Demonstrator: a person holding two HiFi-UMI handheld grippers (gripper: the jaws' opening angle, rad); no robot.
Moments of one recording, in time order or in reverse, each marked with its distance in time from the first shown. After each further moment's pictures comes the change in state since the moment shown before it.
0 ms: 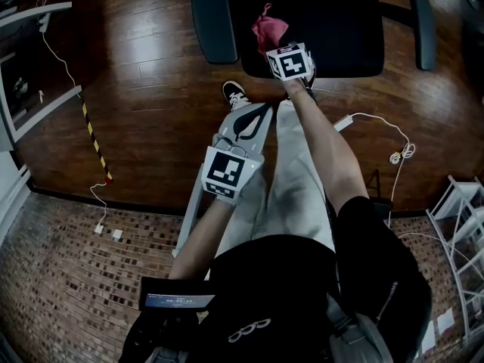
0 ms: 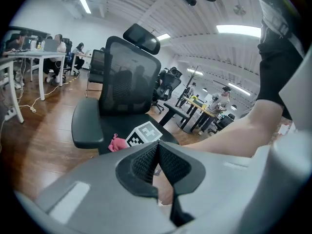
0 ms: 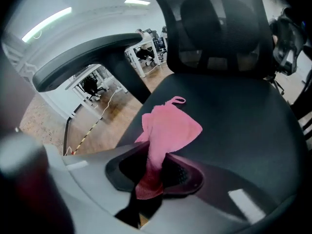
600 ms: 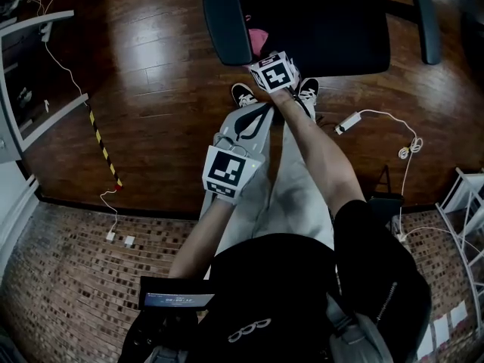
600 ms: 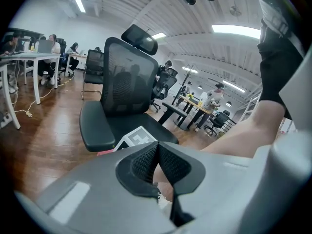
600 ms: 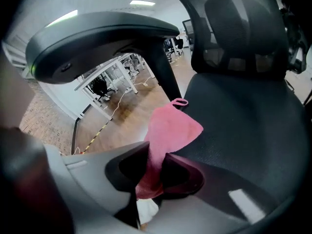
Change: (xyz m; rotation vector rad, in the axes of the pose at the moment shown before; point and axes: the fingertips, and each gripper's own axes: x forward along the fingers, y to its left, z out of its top) left arm -0.018 0.021 0.002 0.045 0.020 -0.047; right arm 0.018 0.087 0.008 -0.025 -0.007 0.093
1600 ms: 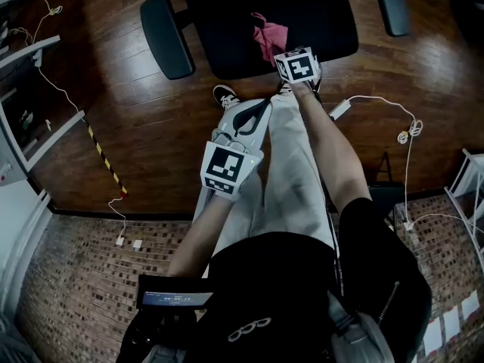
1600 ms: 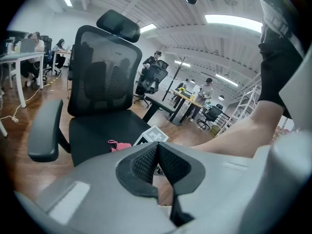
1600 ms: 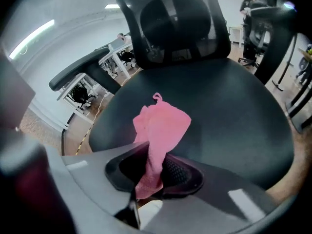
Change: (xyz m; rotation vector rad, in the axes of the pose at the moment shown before) left arm 0.081 -0.084 0.013 0.058 0.064 -0.077; right arm -0.088 -0.168 -0.083 0.184 -0.003 -0.132
